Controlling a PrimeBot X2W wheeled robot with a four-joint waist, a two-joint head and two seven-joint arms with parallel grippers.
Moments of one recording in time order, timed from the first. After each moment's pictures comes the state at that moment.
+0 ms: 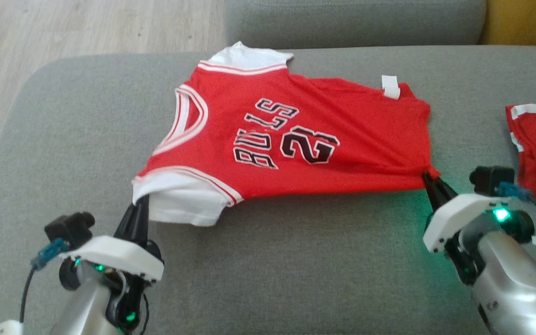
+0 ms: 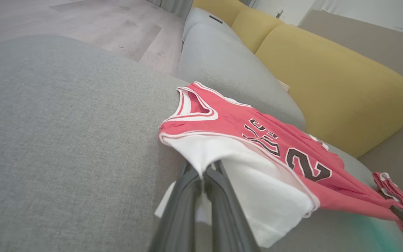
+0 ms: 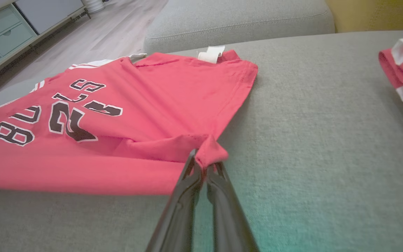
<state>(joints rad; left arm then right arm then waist) -0.24 0.15 -0.28 0.55 -0.67 -0.12 -0.25 -0.49 -0.22 0.33 0.90 0.48 0.13 -0.07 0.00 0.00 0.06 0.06</state>
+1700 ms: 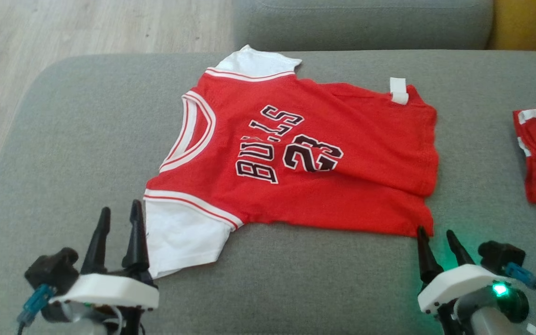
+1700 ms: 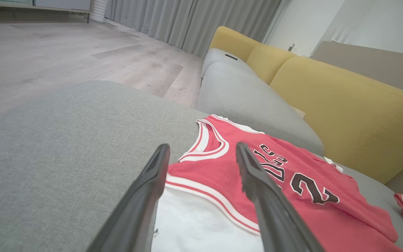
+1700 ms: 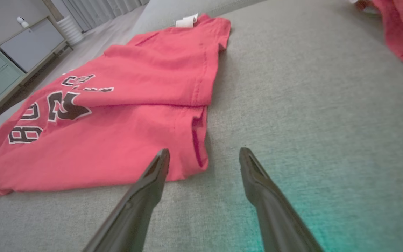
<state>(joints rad) 0.02 0.05 -0.07 0.18 -0.43 -0.06 -0.26 -0.11 -0.04 -0.01 0.59 0.32 0.13 -0.11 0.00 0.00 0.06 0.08</state>
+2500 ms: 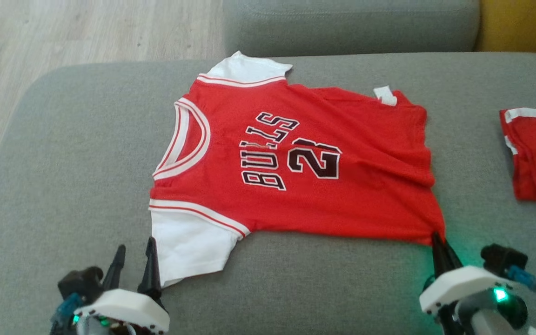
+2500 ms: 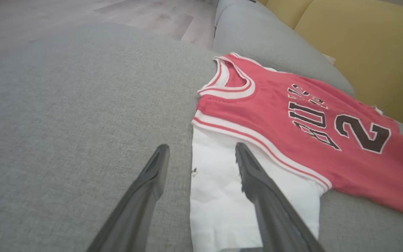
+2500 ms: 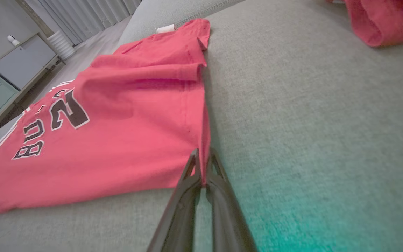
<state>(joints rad) -0.01 0.05 -0.11 0.44 -0.37 -0.03 -0.26 -0.16 -0.05 -0.01 0.71 0.37 0.13 -0.15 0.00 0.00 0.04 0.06</state>
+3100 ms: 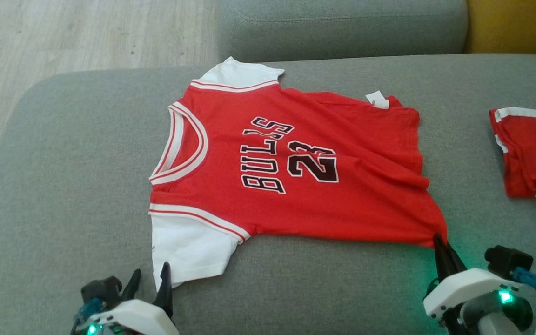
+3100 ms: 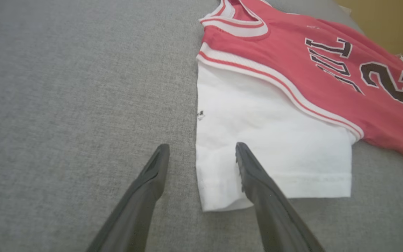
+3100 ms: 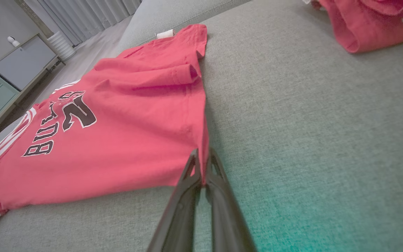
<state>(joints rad) -0.05 0.05 -0.18 0.65 -0.38 -0.03 -0.25 -0.09 -0.04 -0.03 0.58 0.37 0.13 -0.06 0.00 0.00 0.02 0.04</state>
